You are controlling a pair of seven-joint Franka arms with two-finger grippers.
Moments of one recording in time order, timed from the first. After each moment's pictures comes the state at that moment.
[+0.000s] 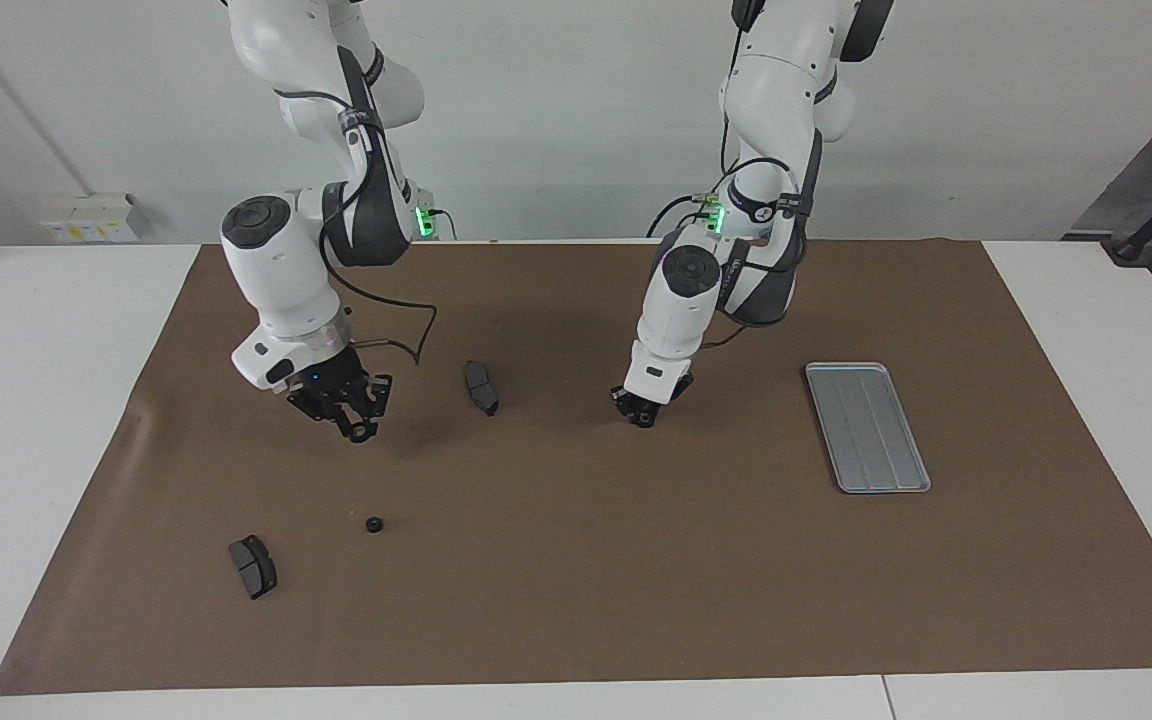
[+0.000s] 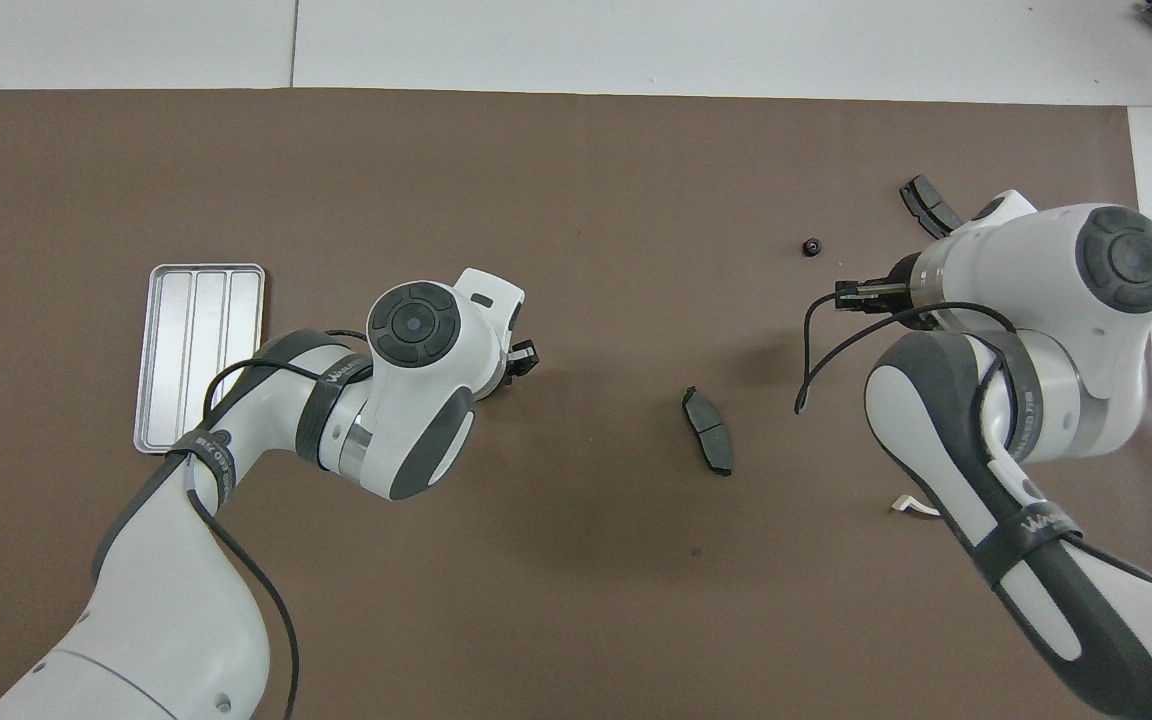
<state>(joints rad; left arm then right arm) -0.47 0.37 -0.09 -1.92 -0.04 2.35 -0.83 0.23 0.17 -0.13 -1.96 0.09 2.29 0.08</state>
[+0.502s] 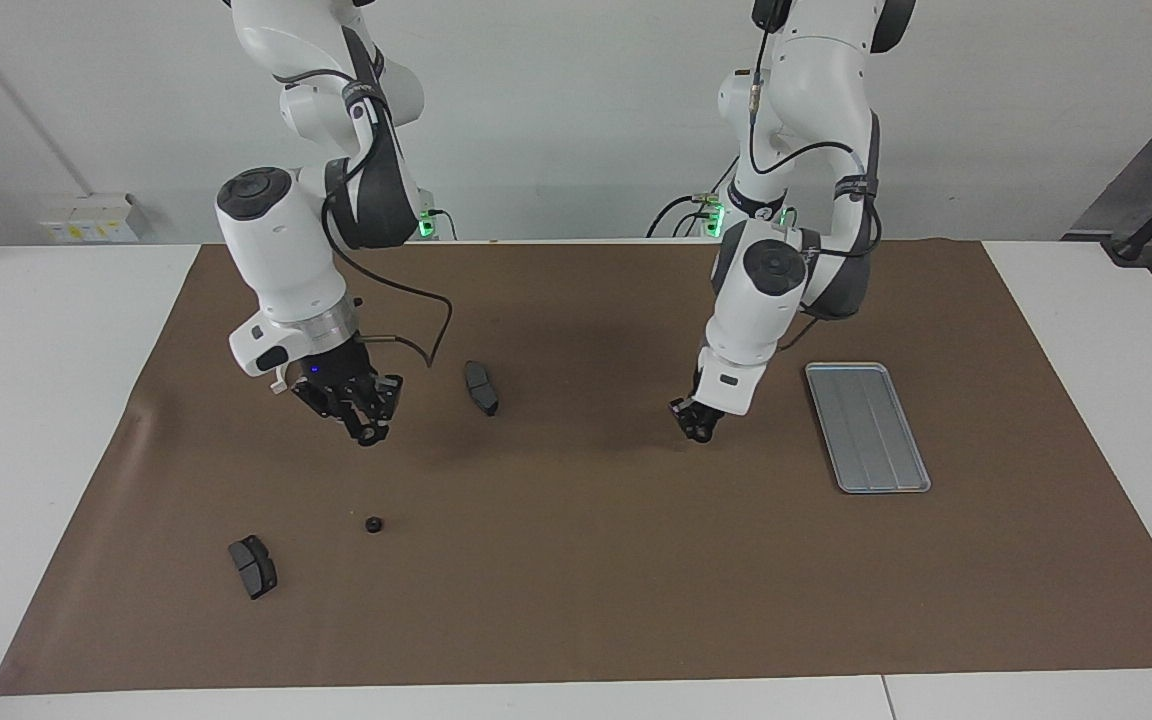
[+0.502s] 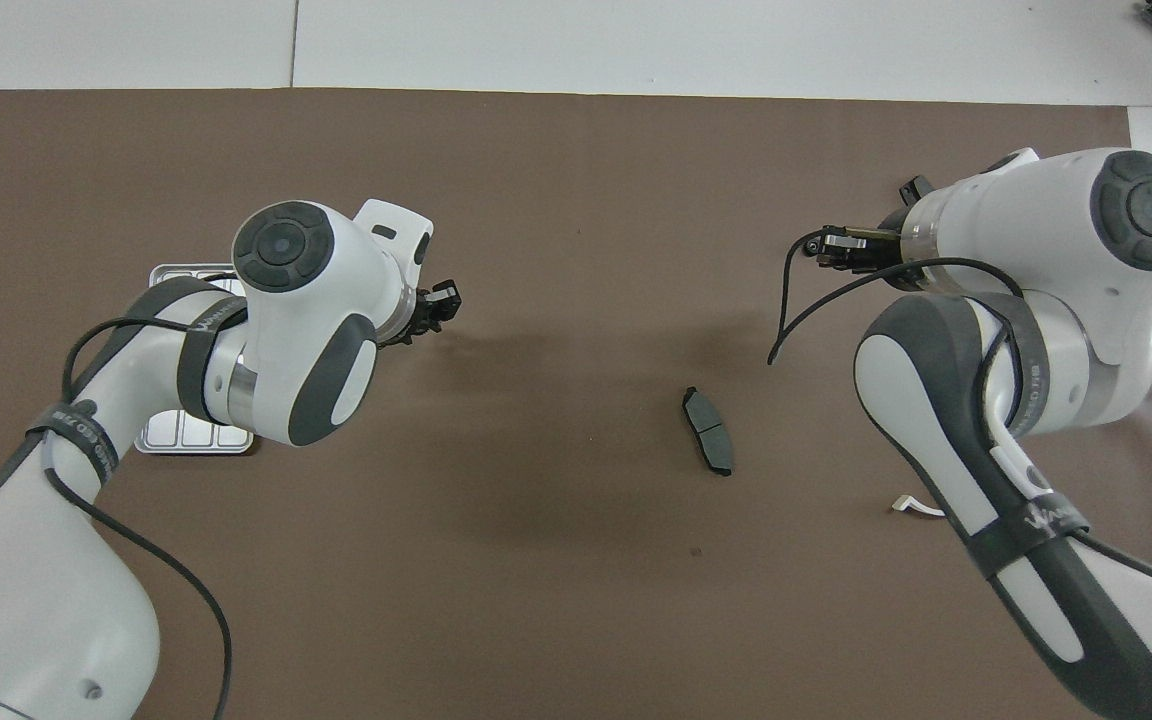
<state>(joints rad) -0.31 0.31 -0.08 -1.85 -0.04 2.22 -0.68 0.28 0.21 -0.11 -1.81 0.14 2.26 0.31</state>
